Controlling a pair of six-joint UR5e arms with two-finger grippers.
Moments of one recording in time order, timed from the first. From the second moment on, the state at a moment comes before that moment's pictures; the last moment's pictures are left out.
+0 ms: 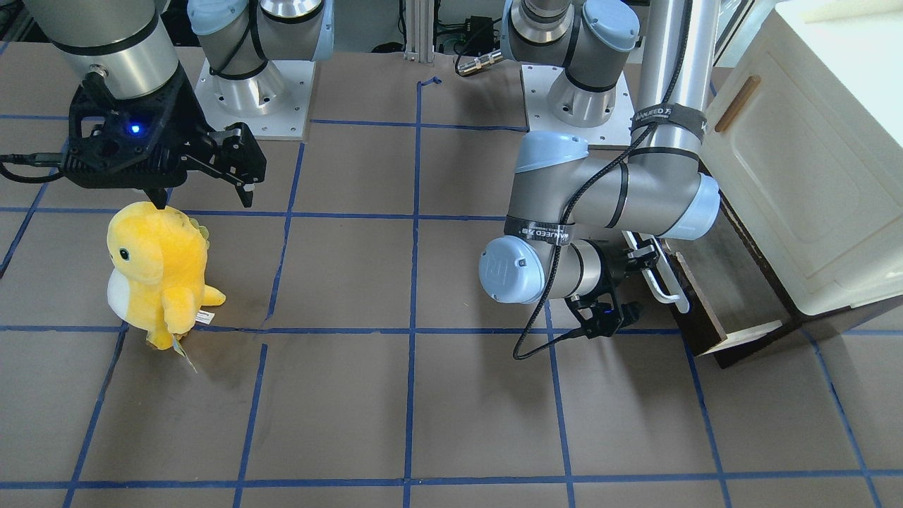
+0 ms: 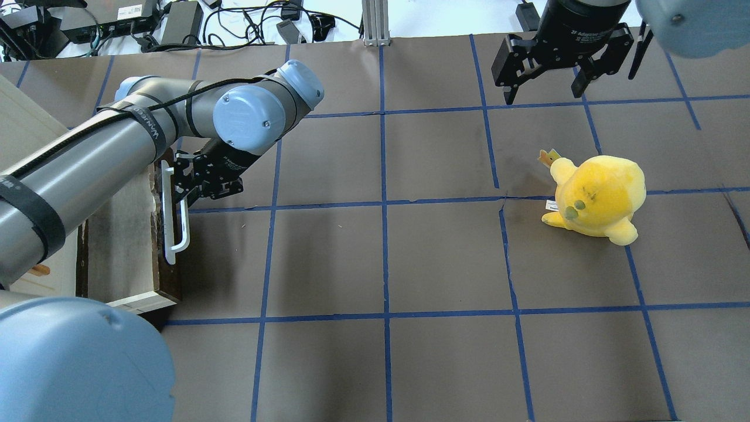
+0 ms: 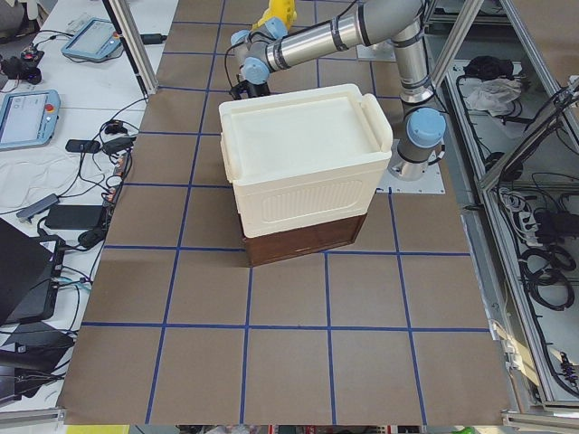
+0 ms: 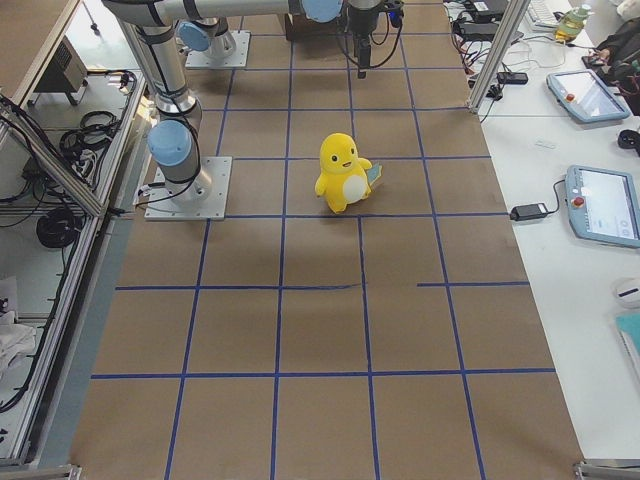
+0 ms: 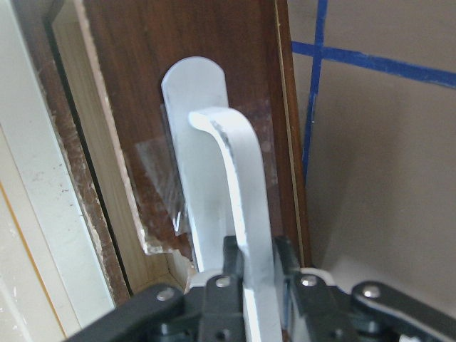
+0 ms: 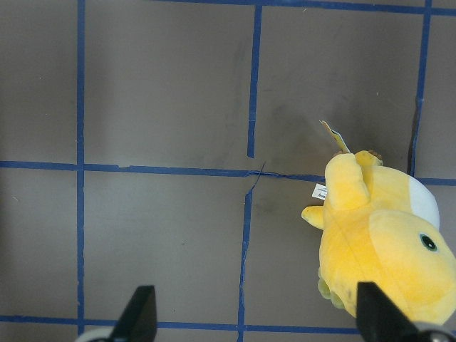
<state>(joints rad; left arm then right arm) -1.74 -2.06 -1.57 -1.79 2.38 -0.66 1.60 -1.48 1.44 -1.57 -1.58 -0.02</state>
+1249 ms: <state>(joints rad) -1.76 -2.07 -1.55 -1.79 2.37 -0.66 1.60 -1.48 1.44 -1.57 -1.58 -0.02</state>
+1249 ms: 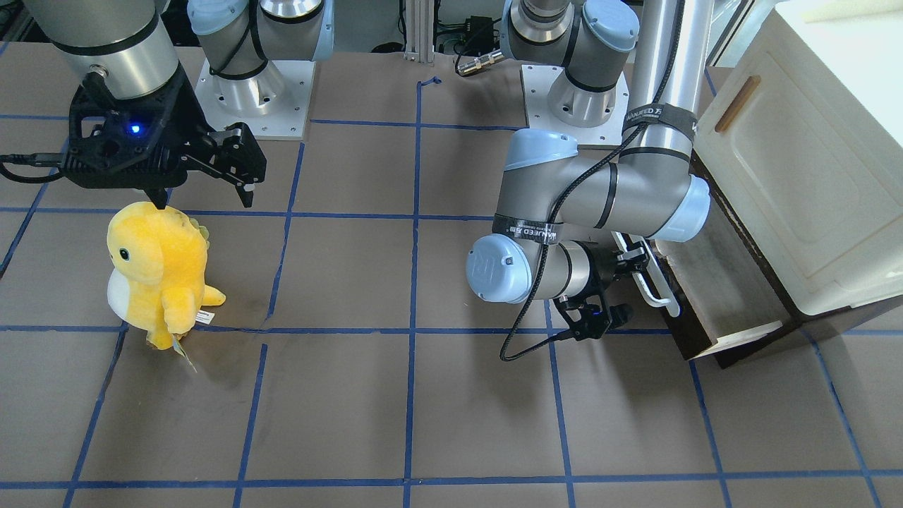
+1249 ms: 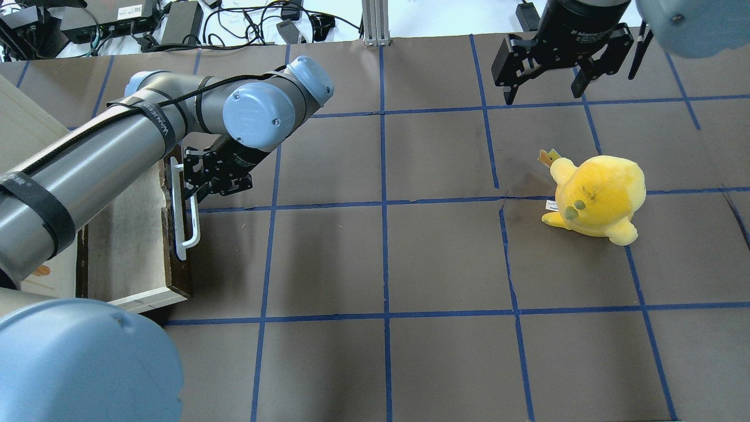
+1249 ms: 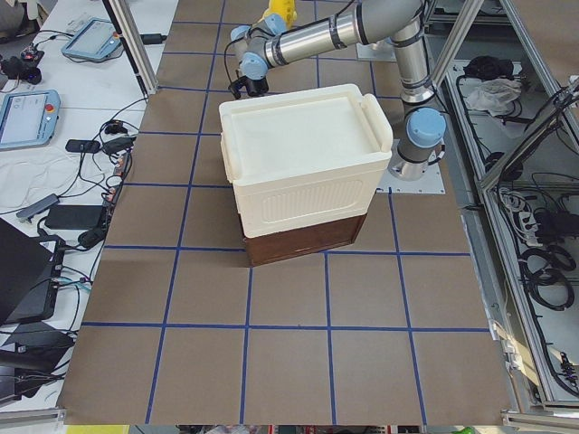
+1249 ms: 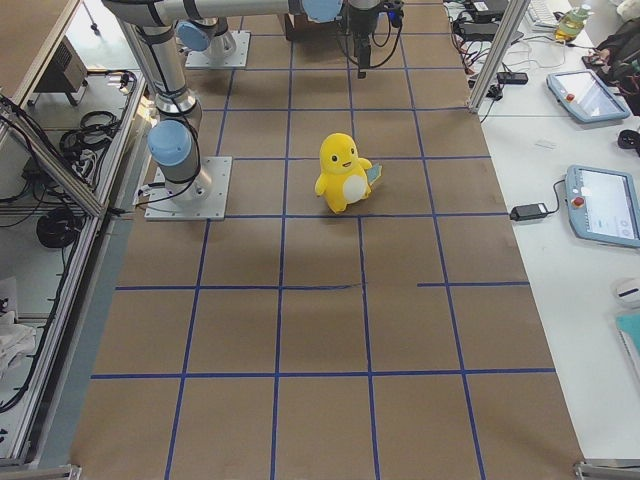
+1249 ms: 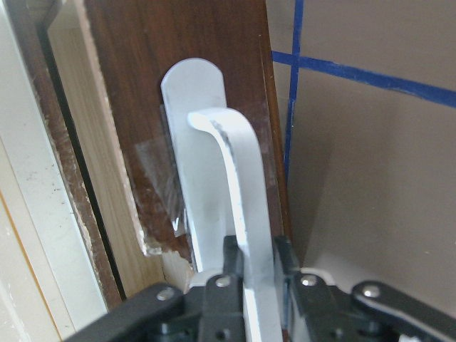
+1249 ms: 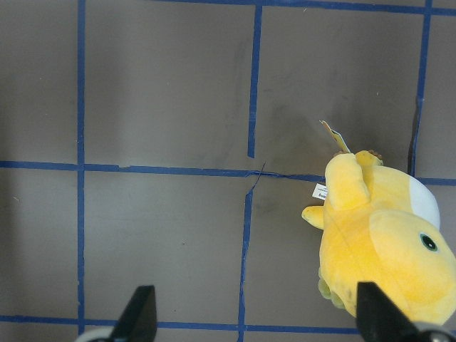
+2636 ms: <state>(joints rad) -1.76 -1.92 -1.30 -1.78 2.00 -0.41 1.60 -1.48 1.44 -1.57 -1.58 -0.02</state>
